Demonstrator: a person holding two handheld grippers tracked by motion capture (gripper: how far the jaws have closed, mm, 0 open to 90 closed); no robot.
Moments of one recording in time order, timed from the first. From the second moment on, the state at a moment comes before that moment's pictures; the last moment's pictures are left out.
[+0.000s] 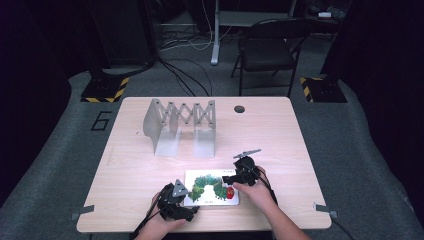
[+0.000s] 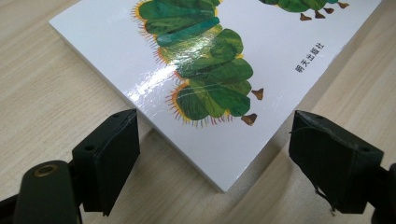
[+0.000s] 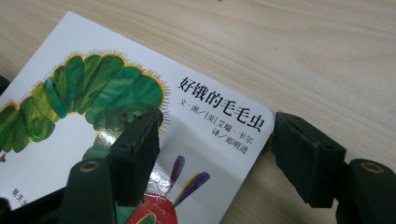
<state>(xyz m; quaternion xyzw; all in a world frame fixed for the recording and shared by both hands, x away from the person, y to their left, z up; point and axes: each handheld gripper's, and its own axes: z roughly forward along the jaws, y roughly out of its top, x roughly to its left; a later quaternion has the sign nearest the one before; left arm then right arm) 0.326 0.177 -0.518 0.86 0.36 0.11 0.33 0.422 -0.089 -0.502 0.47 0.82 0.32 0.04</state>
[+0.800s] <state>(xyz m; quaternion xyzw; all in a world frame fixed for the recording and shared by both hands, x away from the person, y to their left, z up) 0.321 0.170 -0.521 0.87 0.36 0.13 0.32 0.419 -0.093 -0.489 0.49 0.80 0.35 0.03</state>
